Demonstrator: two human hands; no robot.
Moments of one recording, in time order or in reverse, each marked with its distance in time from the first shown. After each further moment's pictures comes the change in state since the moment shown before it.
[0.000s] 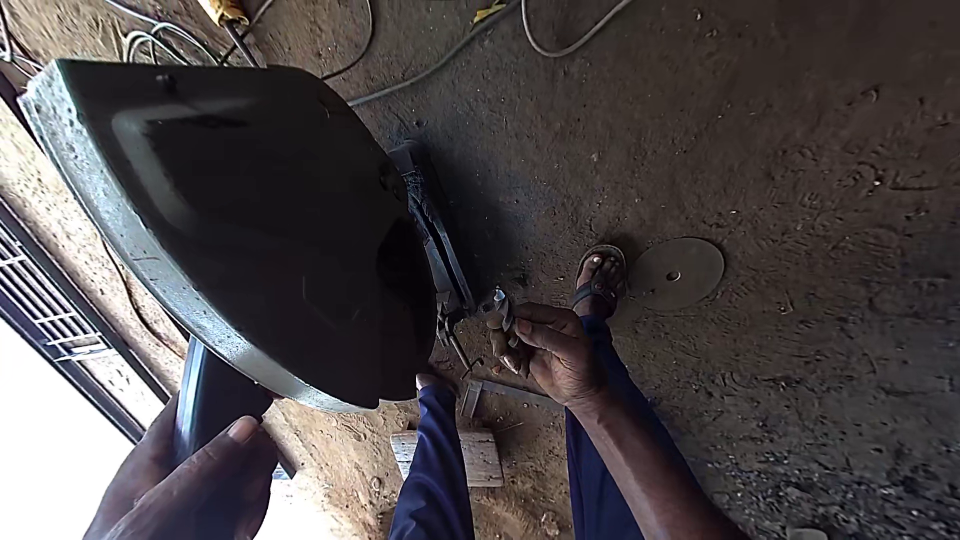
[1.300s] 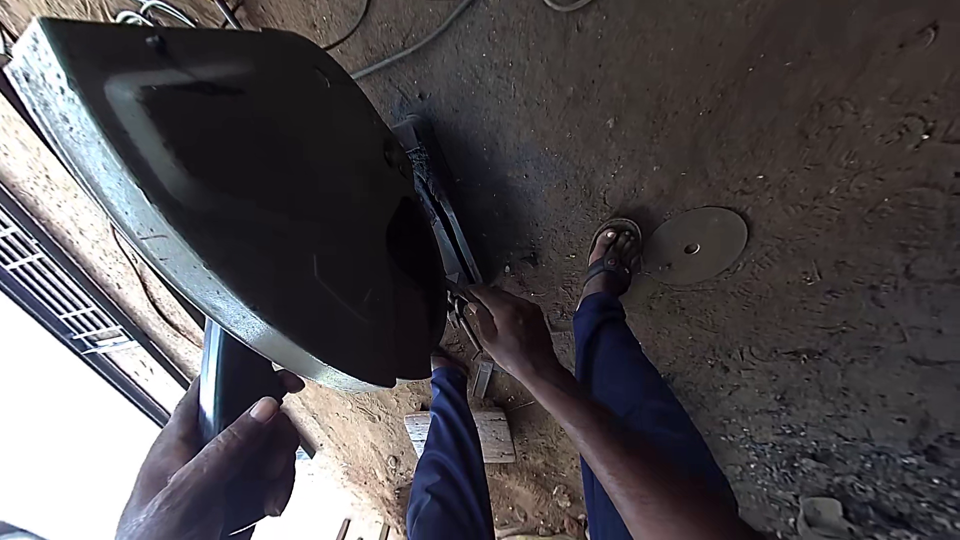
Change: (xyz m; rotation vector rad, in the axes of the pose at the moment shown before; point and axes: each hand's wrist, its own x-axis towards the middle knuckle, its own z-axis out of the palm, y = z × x) left_hand 0.001 -0.001 0.002 0.020 -0.006 0.029; right_hand 0.020 0.063 0.027 -1.480 0.248 0.002
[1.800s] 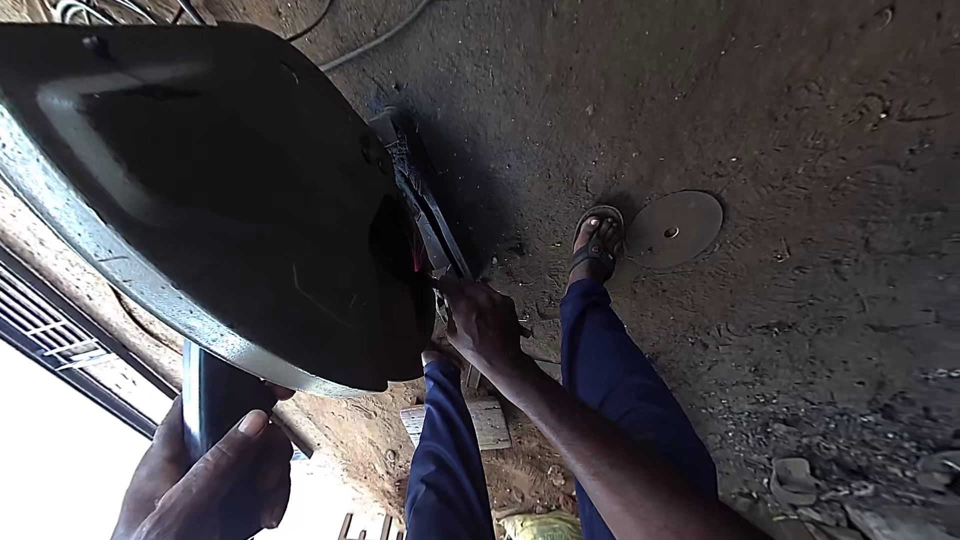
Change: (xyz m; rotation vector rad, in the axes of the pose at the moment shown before) left_hand -0.001 0.002 -0.001 -0.009 0.000 -0.030; right_hand 0.009 -0.032 0.017 -0.314 0.037 -0.042
